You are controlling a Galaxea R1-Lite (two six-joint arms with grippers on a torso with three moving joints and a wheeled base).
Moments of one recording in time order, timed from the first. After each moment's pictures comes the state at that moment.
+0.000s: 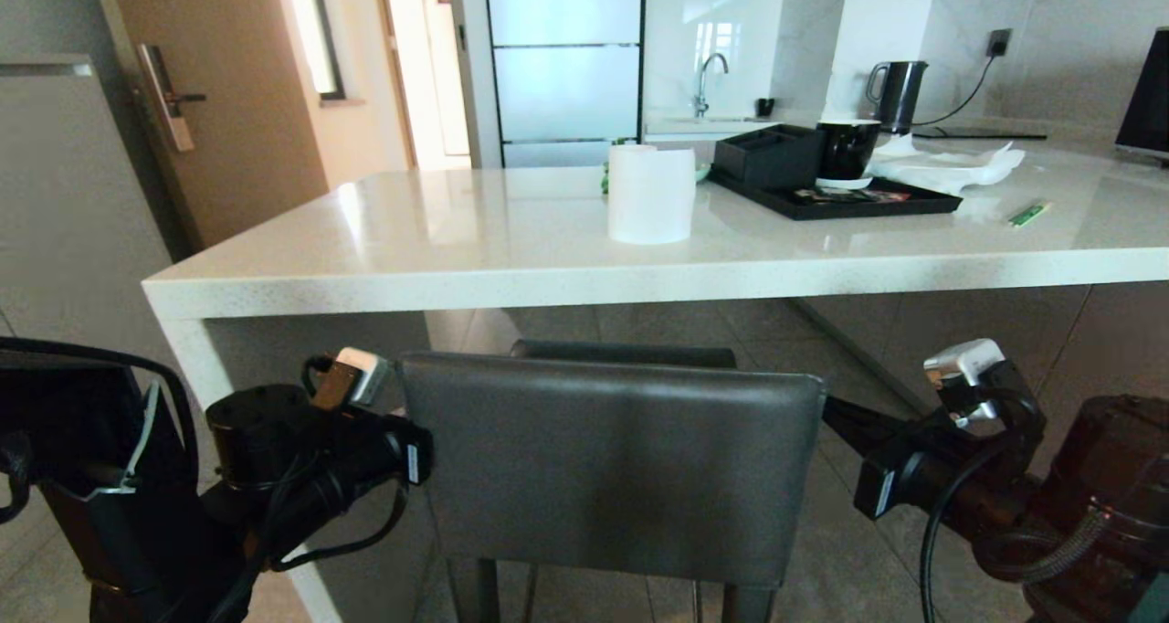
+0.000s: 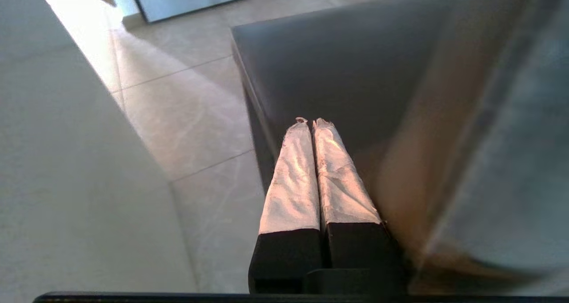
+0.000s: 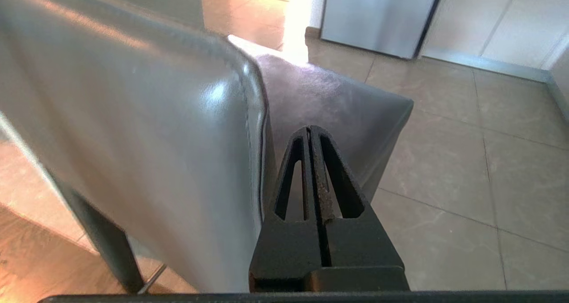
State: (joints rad) left arm -0.28 2.06 -0.35 -1.52 -0.15 0.04; right arm 0.40 1.69 -0.20 -1.41 0.10 -0.08
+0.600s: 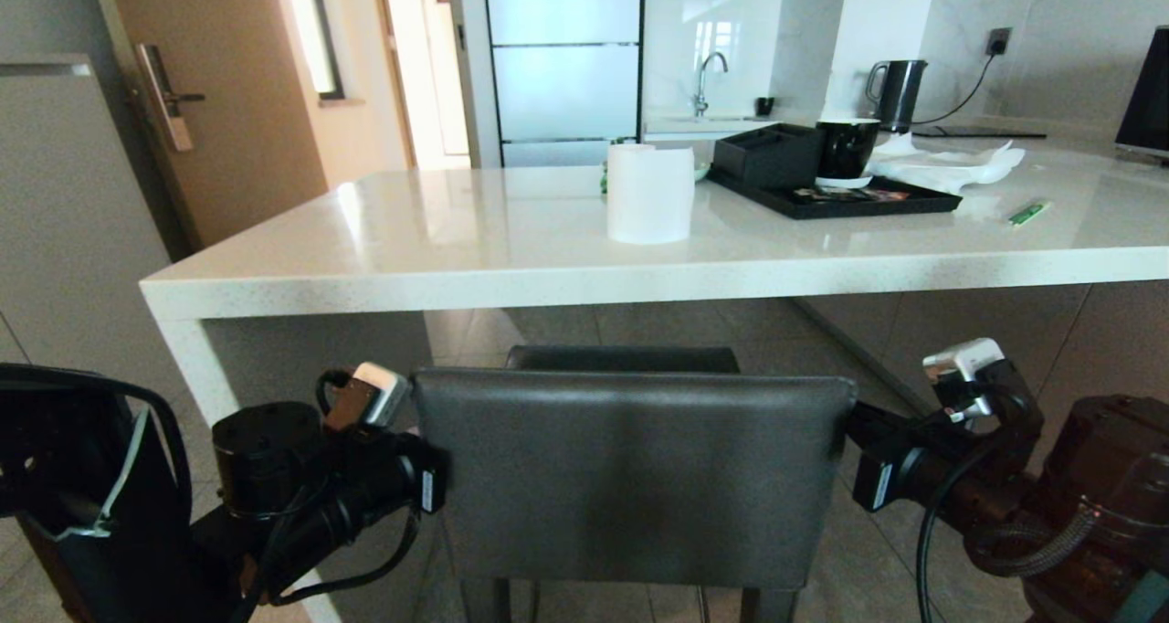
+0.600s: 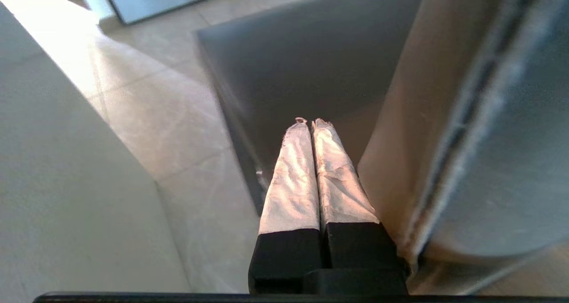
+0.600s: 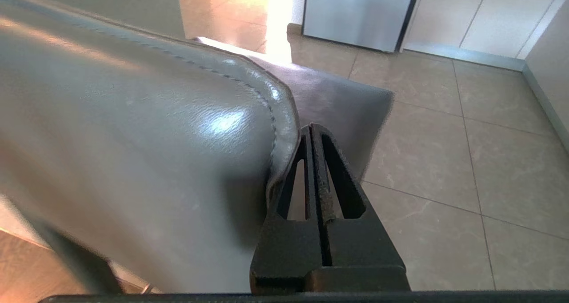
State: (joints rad) left arm -0.43 1.99 -0.27 -1.52 -0.14 0.03; right arm 0.44 1.72 -0.21 -1.42 0.07 -0.07
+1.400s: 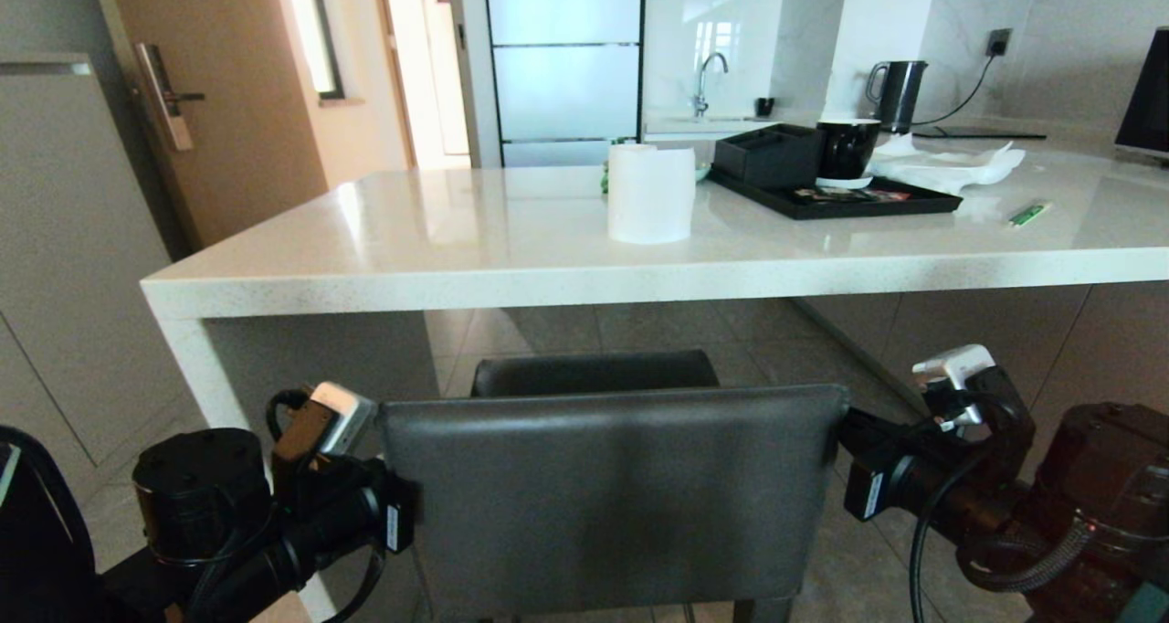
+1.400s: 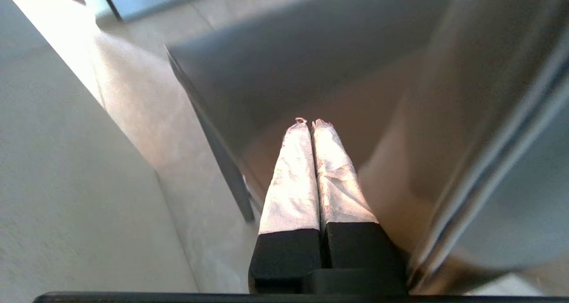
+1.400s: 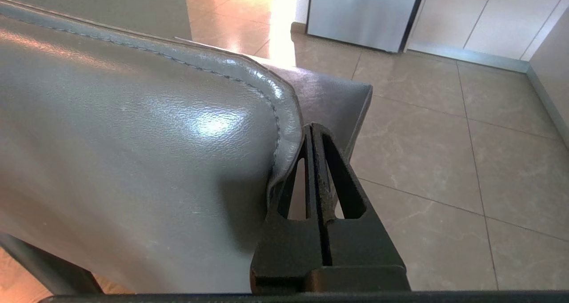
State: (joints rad) left arm -0.44 1.84 -0.15 -1.51 -0.14 0.03; right arm 0.50 1.72 -0.20 -1.41 0.03 -0.06
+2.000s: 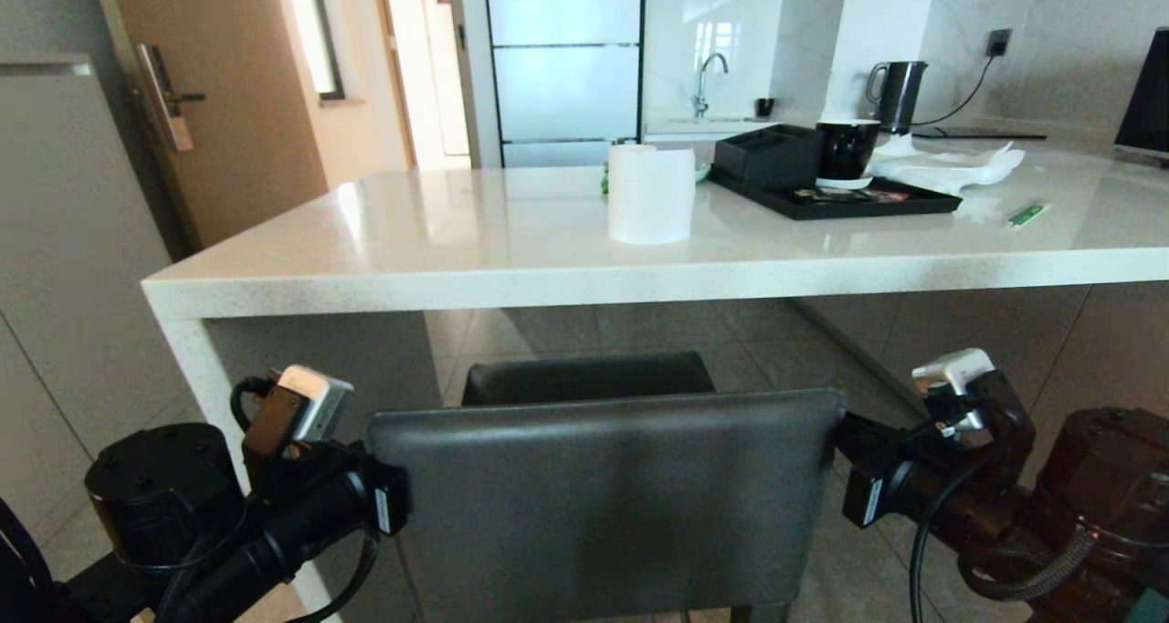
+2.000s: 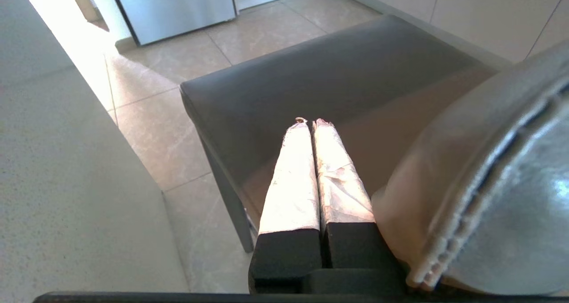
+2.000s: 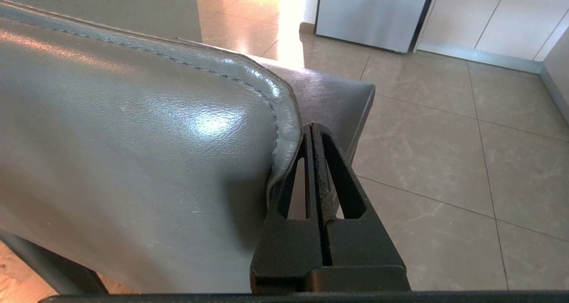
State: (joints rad) left arm -0.44 1.78 -0.14 -1.53 -0.08 0.01; right arm 0.51 1.71 -0.19 -1.41 0.04 -0.05
